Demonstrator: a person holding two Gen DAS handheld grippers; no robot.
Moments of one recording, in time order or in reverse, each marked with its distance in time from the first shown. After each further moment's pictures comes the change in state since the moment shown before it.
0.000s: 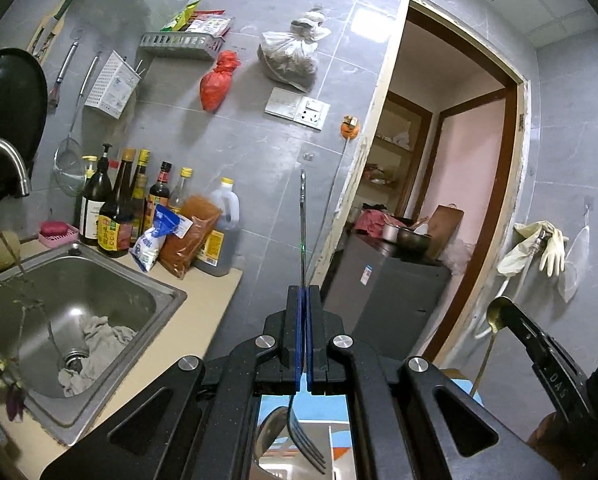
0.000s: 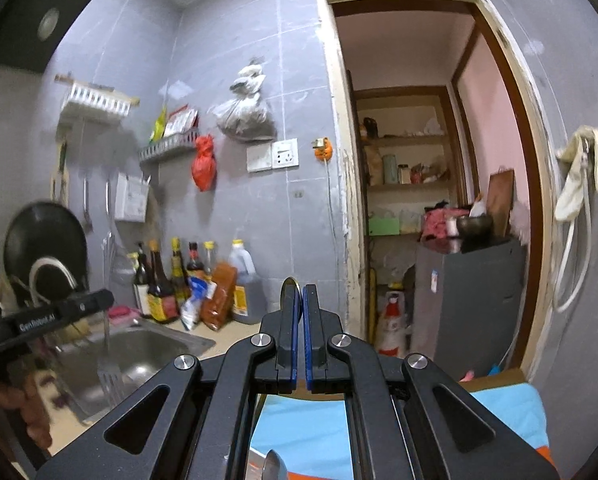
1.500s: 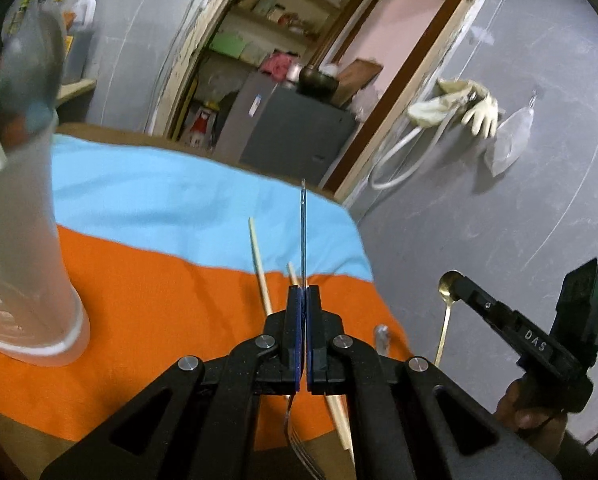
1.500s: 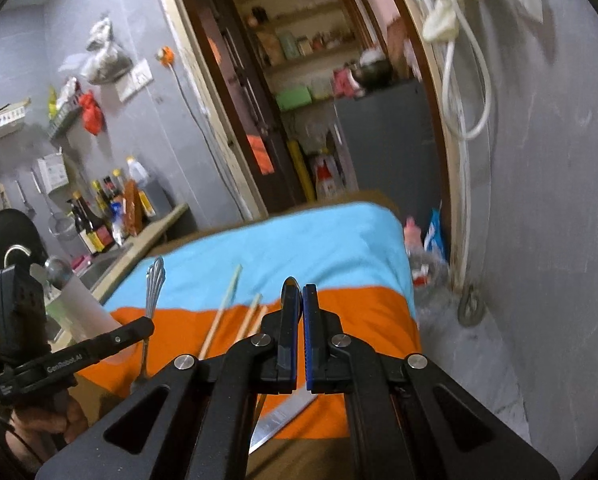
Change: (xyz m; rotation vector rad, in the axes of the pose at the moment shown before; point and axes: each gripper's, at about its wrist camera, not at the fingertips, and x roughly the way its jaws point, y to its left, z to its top) left arm 0.059 -0.201 -0.171 -0.072 0.523 -0.319; right arm -0.108 -0.243 -0.099 0.342 0.399 -0.113
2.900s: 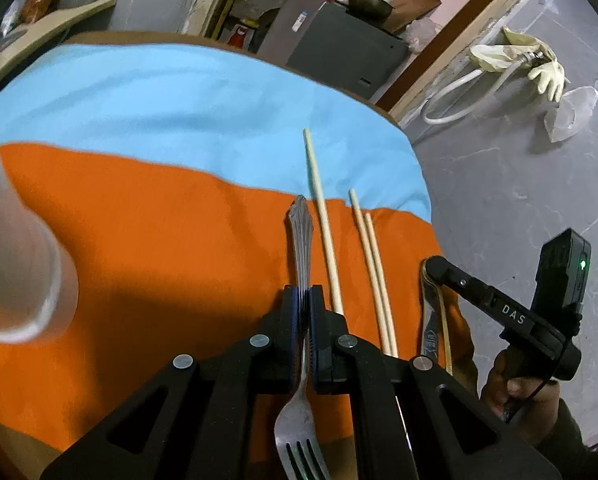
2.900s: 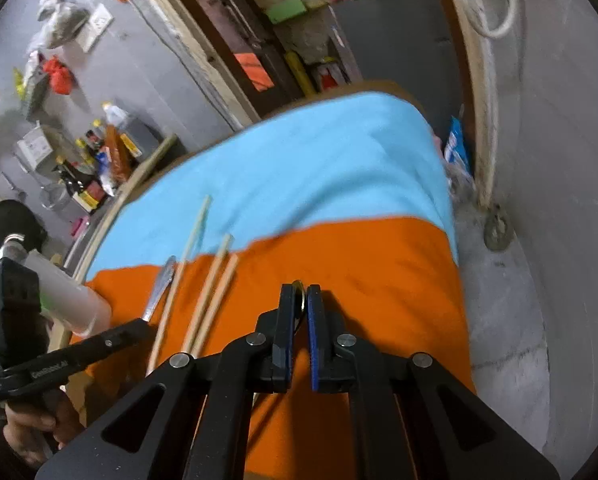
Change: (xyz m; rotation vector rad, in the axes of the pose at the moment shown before) left arm 0.056 0.039 -0.002 -0.116 0.333 0.116; right arm 0.099 -0.039 -0.023 0.119 0.391 0.047
